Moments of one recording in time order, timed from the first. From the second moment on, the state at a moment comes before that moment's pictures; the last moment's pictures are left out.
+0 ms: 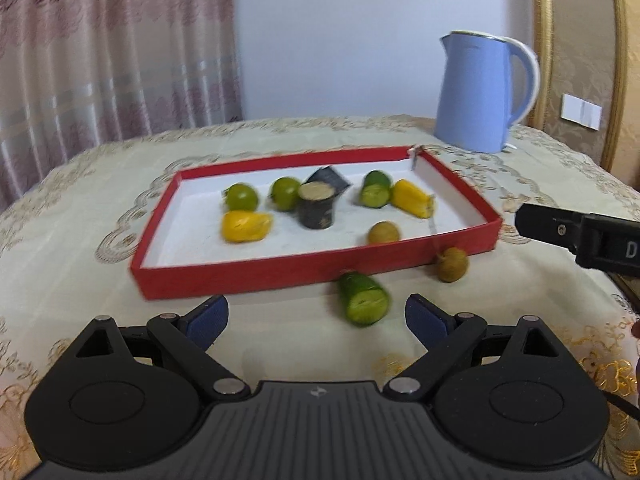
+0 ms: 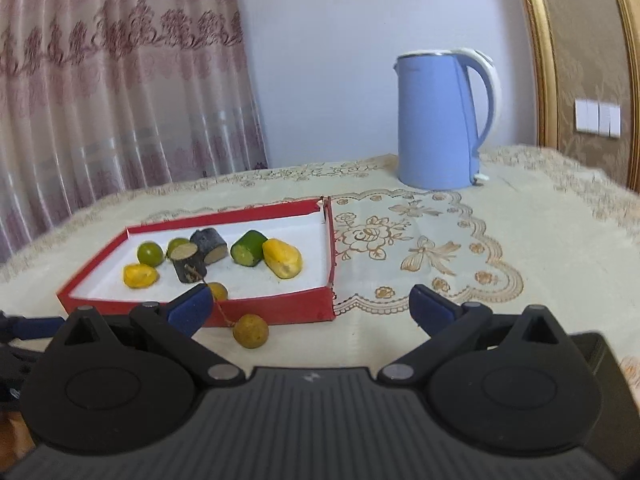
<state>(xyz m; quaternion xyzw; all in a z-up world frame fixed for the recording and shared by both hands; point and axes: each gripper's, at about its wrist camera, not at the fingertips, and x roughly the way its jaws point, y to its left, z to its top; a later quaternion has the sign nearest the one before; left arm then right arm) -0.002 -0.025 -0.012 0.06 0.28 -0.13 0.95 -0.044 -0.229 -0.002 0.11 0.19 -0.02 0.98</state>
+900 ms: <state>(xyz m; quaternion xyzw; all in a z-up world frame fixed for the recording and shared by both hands) 0.011 -0.065 -0.033 0.09 0.28 -0.12 0.95 -0.055 -0.226 -0.018 0.10 0.17 0.01 0.98</state>
